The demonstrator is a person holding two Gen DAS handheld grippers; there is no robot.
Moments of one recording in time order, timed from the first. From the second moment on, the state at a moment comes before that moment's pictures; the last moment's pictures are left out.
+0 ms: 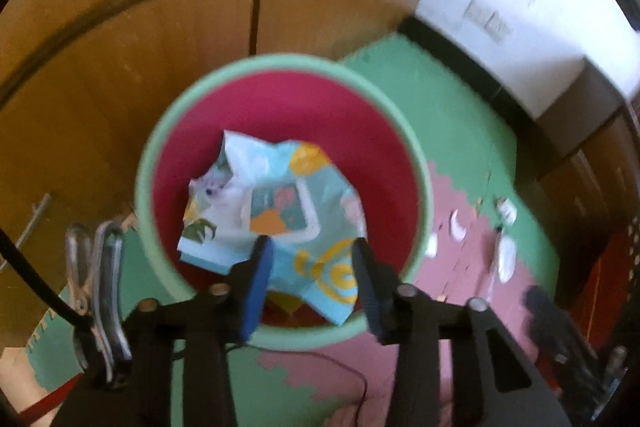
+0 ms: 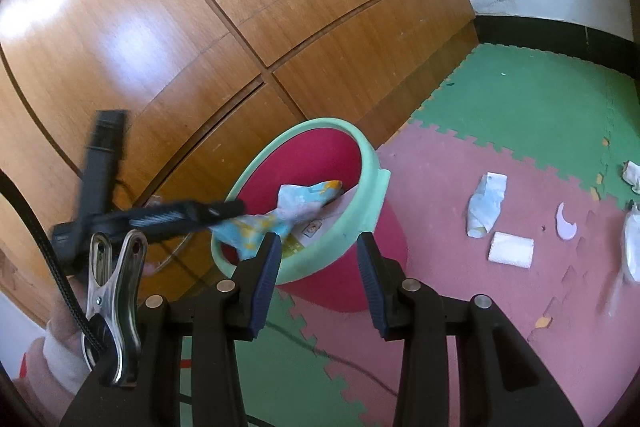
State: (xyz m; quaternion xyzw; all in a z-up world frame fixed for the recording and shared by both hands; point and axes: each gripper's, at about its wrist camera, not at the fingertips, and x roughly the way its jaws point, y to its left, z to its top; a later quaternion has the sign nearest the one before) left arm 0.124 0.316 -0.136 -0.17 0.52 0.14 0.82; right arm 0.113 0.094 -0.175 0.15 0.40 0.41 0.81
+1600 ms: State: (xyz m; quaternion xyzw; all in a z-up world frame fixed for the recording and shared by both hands) left arm 0.120 0.273 -0.091 -0.15 0.48 0.12 0.86; right arm 0.102 -0.042 -0.211 0.19 0.41 0.28 0.85
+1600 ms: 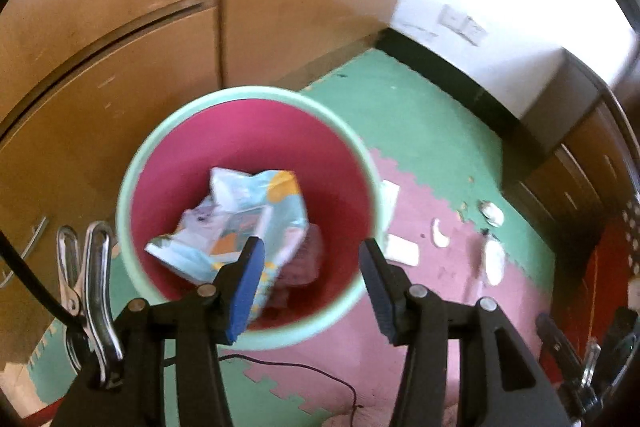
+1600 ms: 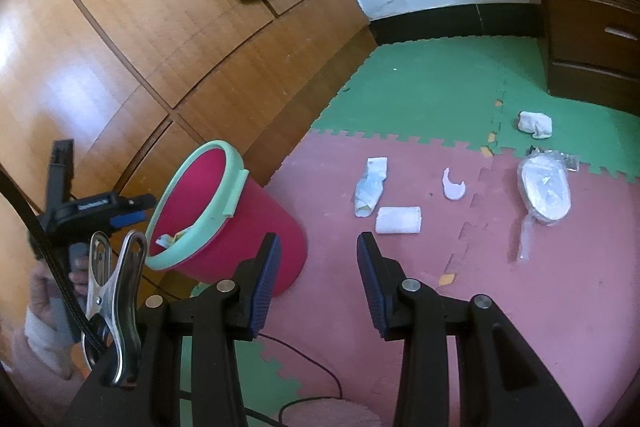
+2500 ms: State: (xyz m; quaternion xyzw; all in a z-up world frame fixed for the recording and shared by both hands) left arm 0.173 0.103 -0.147 -0.06 0.50 -0.01 0.86; right arm 0.127 -0.082 -0.265 0.19 0.45 0.20 0.85
